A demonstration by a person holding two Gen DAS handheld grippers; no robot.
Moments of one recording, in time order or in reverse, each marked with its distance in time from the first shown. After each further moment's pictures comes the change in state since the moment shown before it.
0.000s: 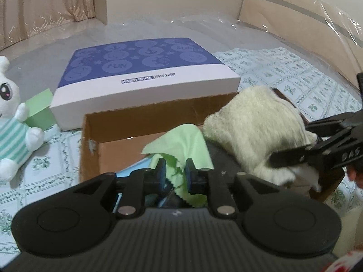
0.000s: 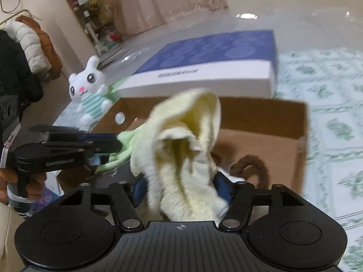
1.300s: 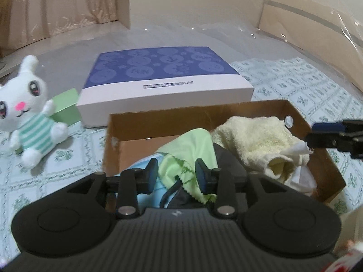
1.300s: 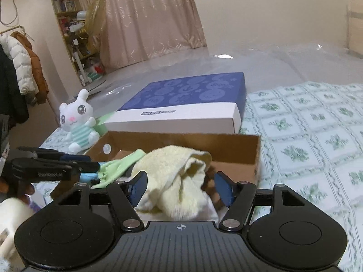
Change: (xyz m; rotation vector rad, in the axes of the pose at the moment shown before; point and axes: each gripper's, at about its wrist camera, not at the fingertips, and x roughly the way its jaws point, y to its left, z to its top) left arm -0.030 -0.005 -0.002 -0.070 -0.027 0.113; right arm -0.053 0.013 -0.015 -0.012 -0.198 -0.132
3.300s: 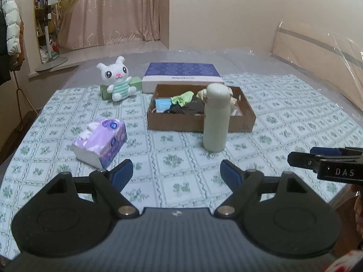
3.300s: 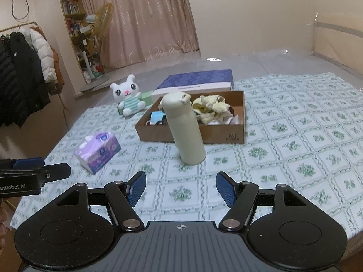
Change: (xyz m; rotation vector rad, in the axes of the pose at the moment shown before) left arm -0.378 -0.123 -0.200 -0.113 -0.105 0.172; right arm -0.290 0.198 -0.164 0.020 -0.016 -0.122
